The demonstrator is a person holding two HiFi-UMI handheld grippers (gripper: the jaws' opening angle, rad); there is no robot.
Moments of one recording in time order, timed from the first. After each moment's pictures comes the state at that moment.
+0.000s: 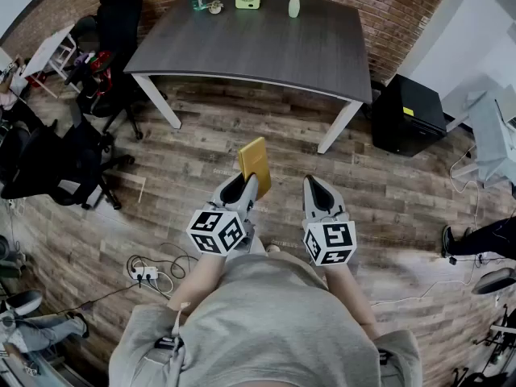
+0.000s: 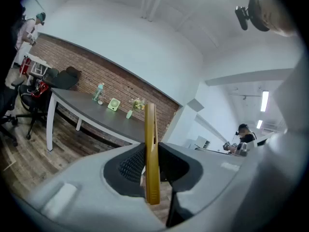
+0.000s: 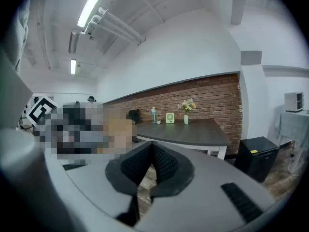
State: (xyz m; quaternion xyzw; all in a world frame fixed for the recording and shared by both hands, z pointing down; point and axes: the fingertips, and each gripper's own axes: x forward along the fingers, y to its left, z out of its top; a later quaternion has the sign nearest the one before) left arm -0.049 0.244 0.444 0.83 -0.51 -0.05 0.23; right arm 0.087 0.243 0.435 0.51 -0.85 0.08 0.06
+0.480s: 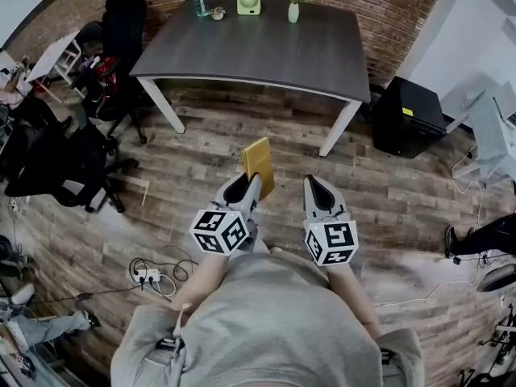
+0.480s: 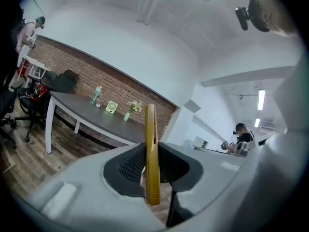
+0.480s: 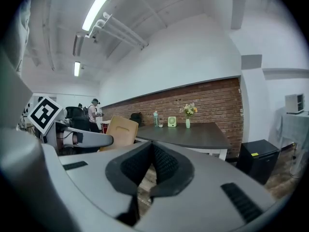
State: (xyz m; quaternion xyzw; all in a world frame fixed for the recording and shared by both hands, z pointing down) left arm -0.037 0.275 0.434 0.83 -0.51 -0.06 0.22; right arm 0.091 0.277 0.423 0.51 -0.86 0.07 0.05
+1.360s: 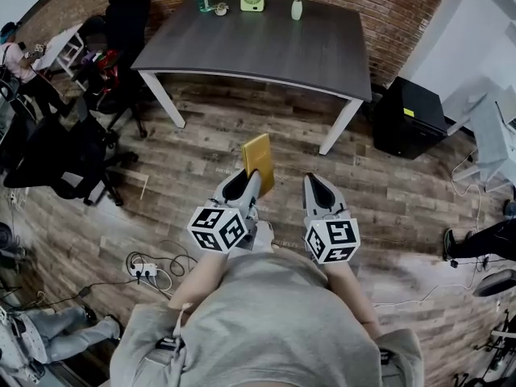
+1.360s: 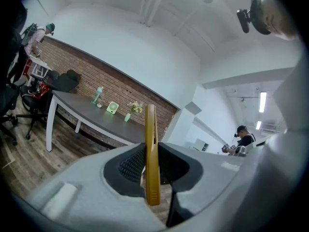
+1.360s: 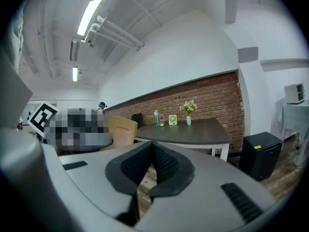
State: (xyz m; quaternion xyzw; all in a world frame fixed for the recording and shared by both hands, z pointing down) left arm -0.033 0.280 0.433 0.83 -0.51 -0.07 0.22; right arm 0.097 0.278 0.429 0.50 -0.86 0.10 0.04
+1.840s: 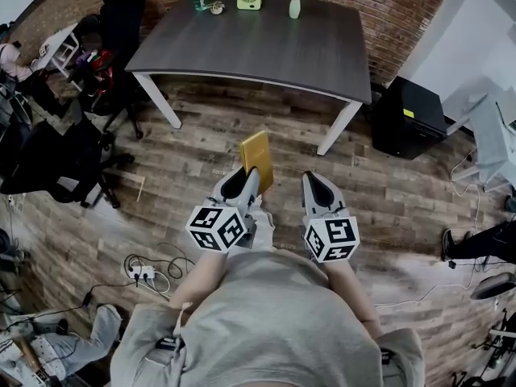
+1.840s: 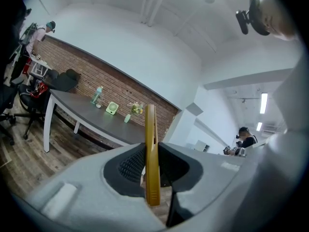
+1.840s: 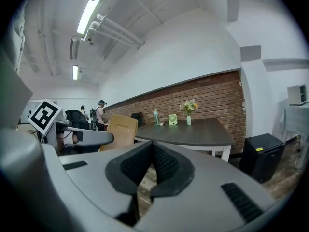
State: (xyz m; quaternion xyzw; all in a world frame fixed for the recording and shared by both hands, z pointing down) left arm -0.032 0.247 0.433 0.82 -0.51 -0.08 0.22; right arm 0.097 0.247 0.433 0.49 -0.86 0.09 0.05
